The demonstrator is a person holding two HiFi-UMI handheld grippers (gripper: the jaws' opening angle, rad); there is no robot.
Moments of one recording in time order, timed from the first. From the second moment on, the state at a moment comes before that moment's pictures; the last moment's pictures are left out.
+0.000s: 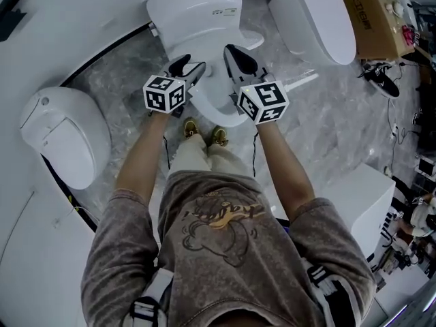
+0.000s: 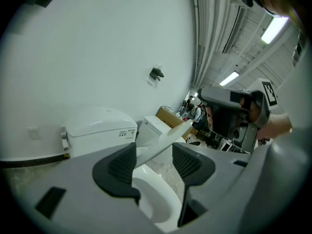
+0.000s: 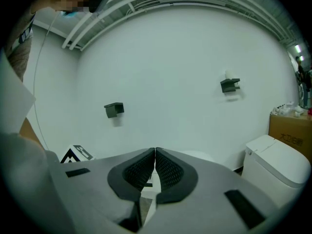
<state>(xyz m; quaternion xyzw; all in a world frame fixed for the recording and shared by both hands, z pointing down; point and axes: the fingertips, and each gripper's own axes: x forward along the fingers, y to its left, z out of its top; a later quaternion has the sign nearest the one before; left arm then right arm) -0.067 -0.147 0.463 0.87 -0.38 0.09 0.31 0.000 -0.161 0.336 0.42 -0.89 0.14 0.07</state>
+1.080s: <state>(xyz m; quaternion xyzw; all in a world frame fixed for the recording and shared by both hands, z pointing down) 0.002 0.020 0.594 0.85 -0.28 0.23 0.37 0.087 -0.067 0.444 0.45 -0.85 0.23 0.11</state>
